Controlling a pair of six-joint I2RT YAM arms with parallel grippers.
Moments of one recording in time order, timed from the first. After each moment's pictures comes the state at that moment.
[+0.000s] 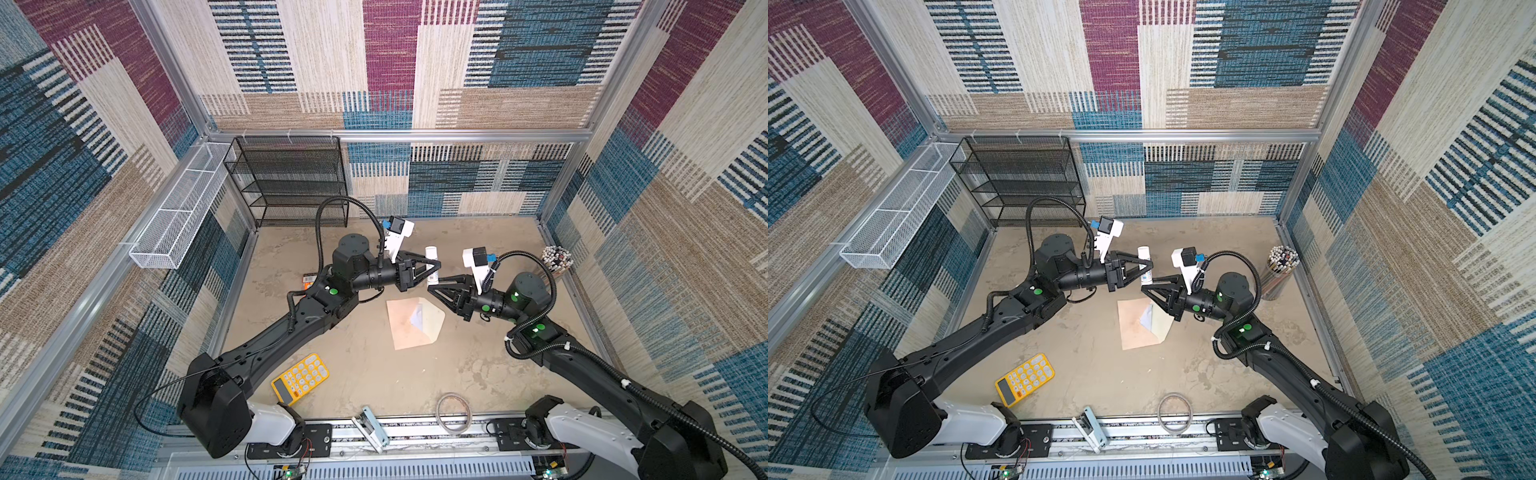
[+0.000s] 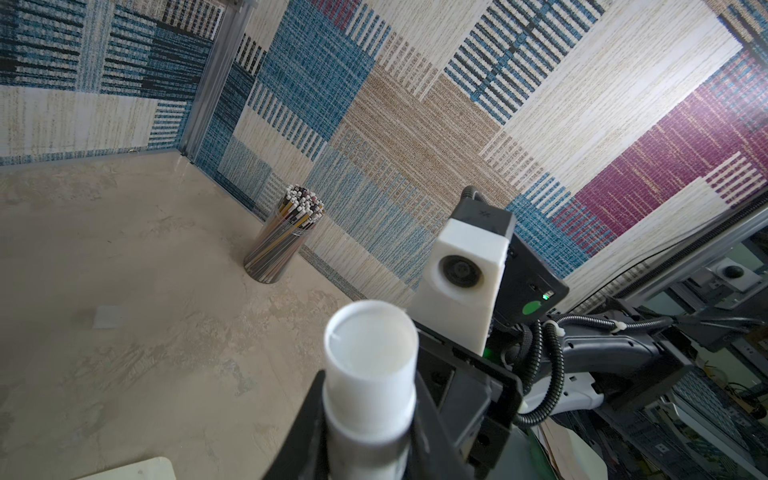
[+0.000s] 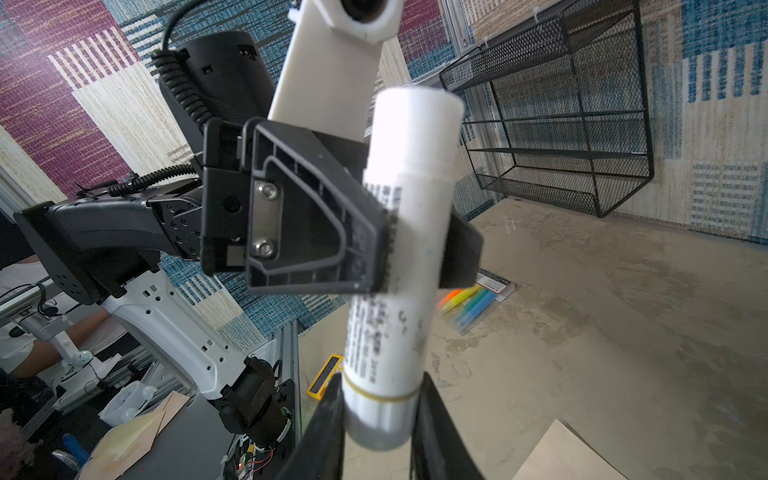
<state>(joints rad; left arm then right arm) -0.66 1.39 1.14 0.20 0.68 -0.57 0.49 1.03 0.65 0.44 -0.74 0.46</state>
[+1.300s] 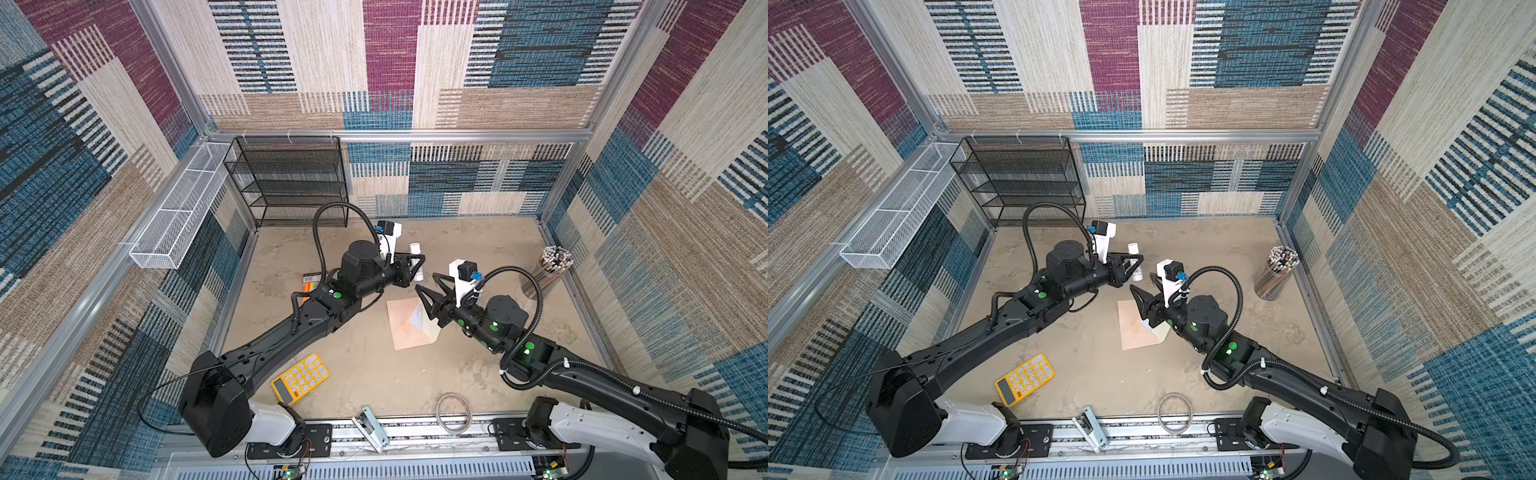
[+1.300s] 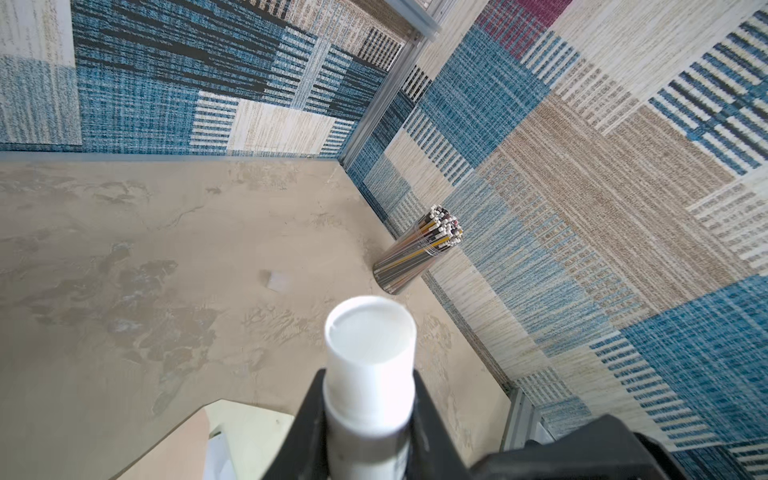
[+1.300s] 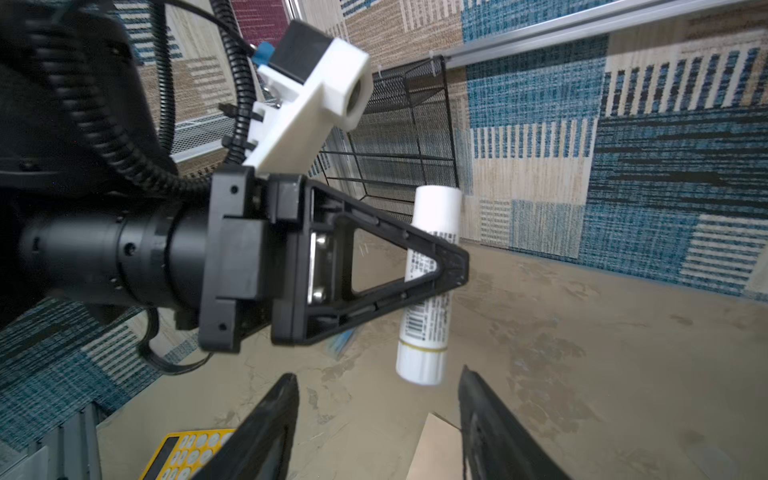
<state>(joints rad) -0.67 1.38 1.12 0.07 0.26 -0.53 0.89 0.97 0.66 0.31 0.15 0.22</state>
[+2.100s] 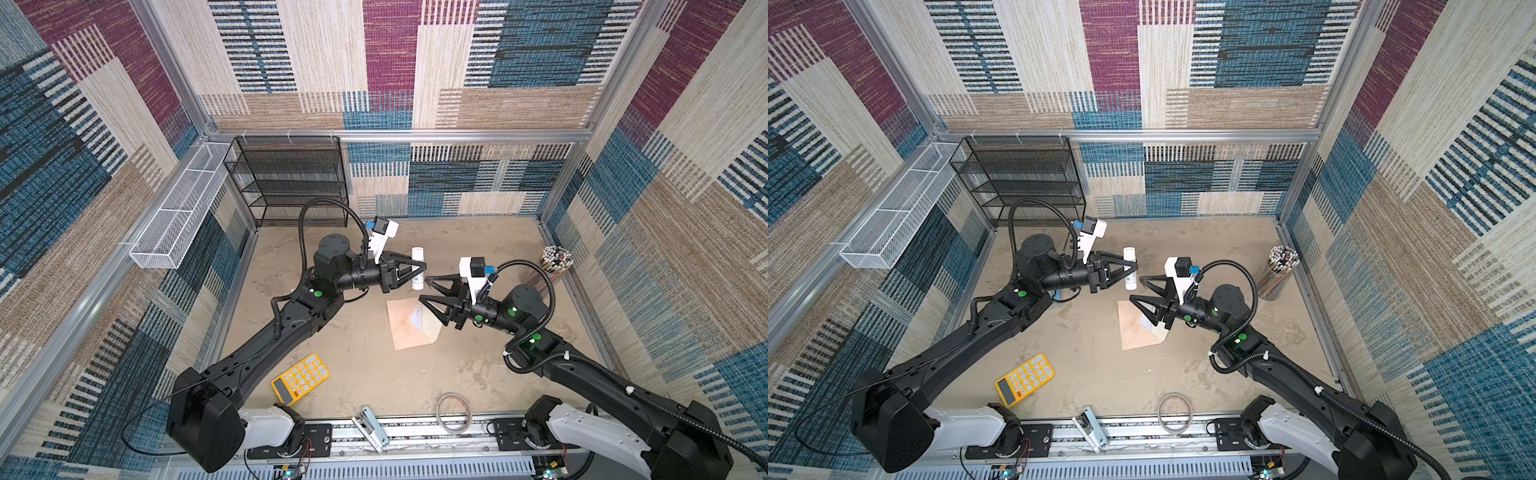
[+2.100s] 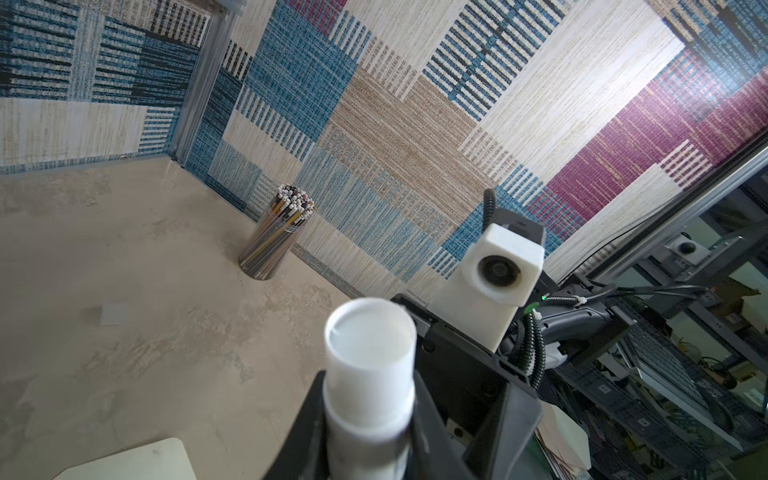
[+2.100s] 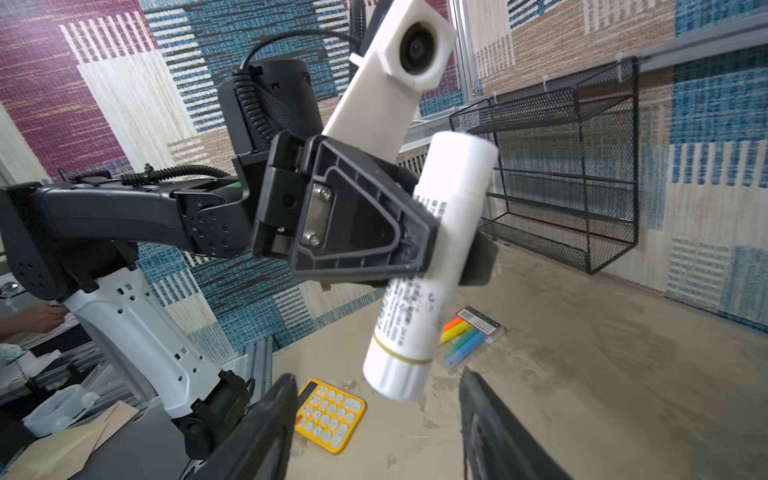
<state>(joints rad) -0.57 1.32 1.08 0.24 0.84 -0.58 0.63 1.00 0.62 0.53 -0.58 0.35</state>
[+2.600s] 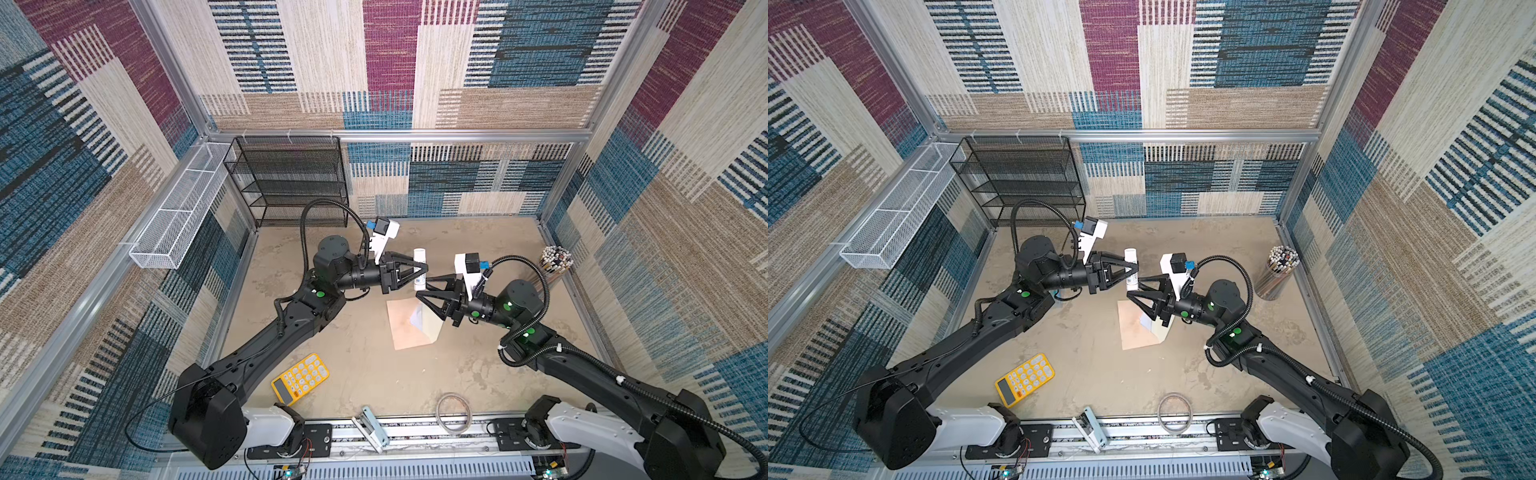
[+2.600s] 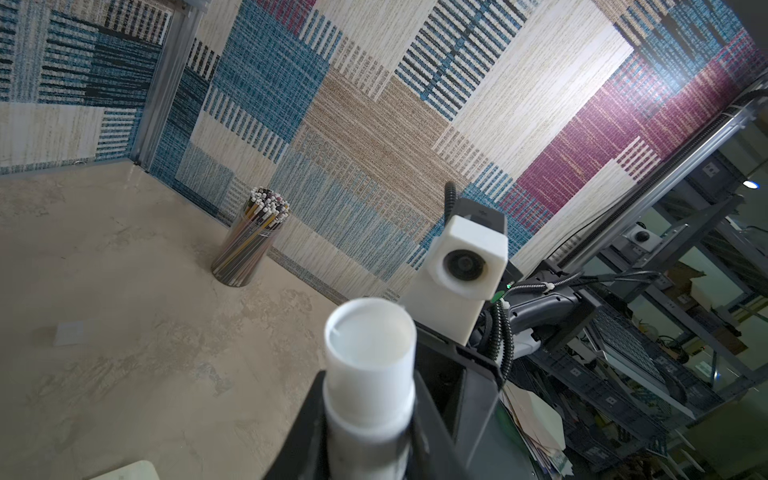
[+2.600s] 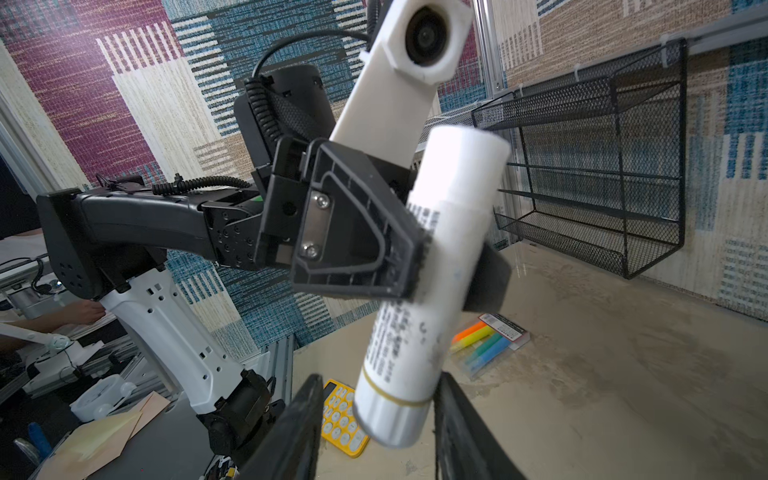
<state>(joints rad) -0.57 1.33 1.06 0.33 0.89 -0.63 0.63 1.06 0.65 0.58 -0.64 0.39</state>
